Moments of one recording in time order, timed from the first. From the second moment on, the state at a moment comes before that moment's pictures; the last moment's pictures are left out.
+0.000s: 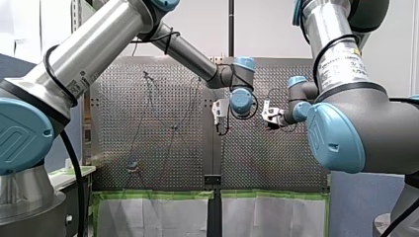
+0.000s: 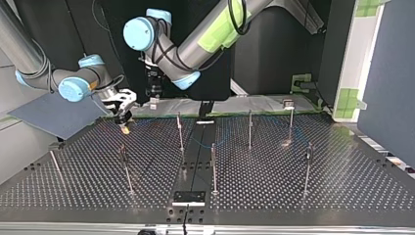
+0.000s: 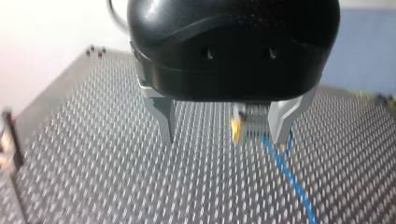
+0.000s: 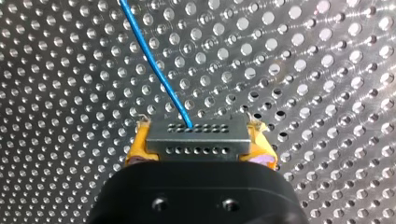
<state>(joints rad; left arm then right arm) -0.86 -2.22 -1.30 -2.86 -2.22 -1.74 1.77 -0.98 1.55 -0.33 1.16 1.74</state>
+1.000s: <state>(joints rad) -0.82 -2.45 -1.05 -3.00 -2.19 -1.76 1.76 -0.99 1.55 -0.31 1.15 1.73</state>
